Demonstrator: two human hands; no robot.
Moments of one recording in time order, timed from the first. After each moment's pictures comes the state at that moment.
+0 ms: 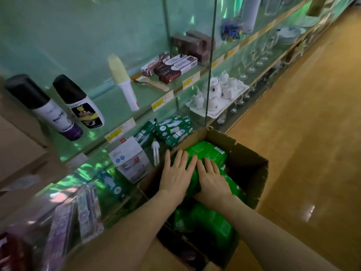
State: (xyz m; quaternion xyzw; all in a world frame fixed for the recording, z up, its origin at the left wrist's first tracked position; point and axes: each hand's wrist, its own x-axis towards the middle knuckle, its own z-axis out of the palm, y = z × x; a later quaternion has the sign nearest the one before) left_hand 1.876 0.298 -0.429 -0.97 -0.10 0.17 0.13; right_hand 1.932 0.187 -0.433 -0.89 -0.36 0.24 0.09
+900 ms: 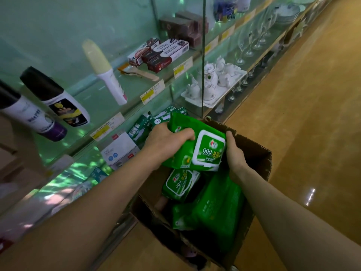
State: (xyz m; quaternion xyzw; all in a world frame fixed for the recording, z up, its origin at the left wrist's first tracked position) left_hand 1.909 0.322 -0.343 -0.78 -0.34 0.03 -0.53; right_hand 2.006 0.171 -0.458 -0.68 0.09 0.35 0.65
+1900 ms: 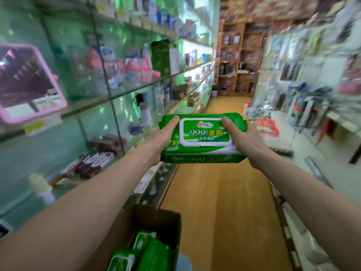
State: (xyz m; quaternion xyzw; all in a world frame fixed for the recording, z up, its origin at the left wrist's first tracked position) left_hand 1.982 0.159 -0.116 -0.70 -0.08 0.05 -0.71; right_hand 2.000 -0.056 -0.132 -0.79 0.02 -0.10 0.61
